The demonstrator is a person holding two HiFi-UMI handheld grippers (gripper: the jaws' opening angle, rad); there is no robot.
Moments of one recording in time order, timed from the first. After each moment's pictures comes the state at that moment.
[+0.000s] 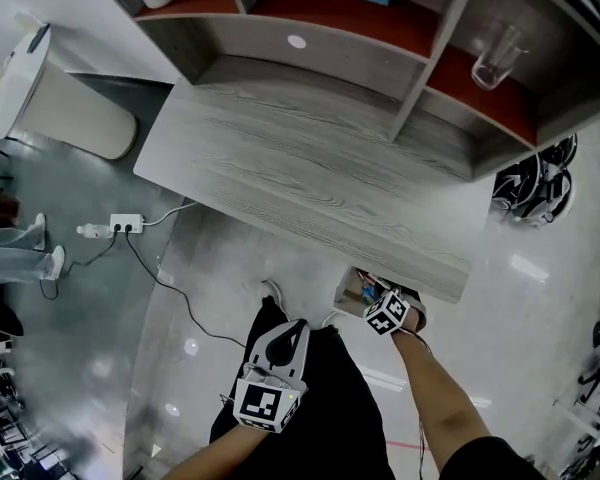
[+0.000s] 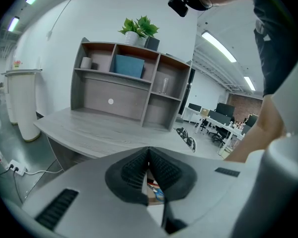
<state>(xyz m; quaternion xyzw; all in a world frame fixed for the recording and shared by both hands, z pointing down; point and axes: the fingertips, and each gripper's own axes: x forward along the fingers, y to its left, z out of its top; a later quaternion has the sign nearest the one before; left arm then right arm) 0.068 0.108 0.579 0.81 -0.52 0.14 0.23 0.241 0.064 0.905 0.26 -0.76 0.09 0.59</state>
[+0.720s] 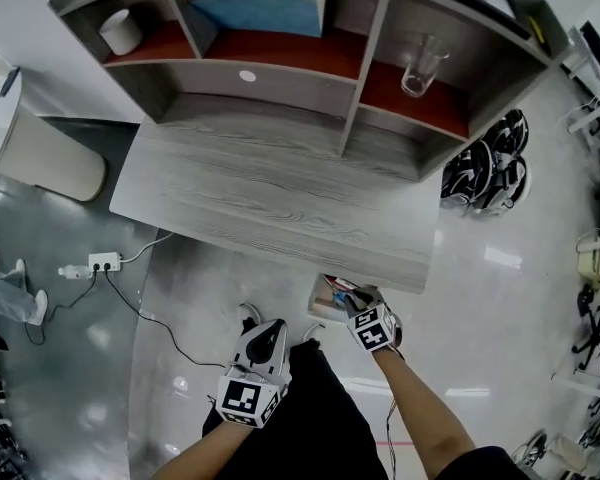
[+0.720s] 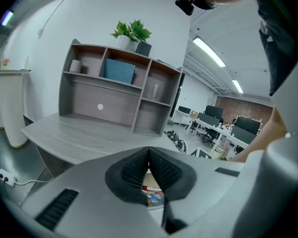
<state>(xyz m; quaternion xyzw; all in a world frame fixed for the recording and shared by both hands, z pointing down) 0.075 0.102 0.555 0.85 -0.47 0.12 0.21 0.229 0.078 0.784 0.37 -0.79 0.24 0.43</state>
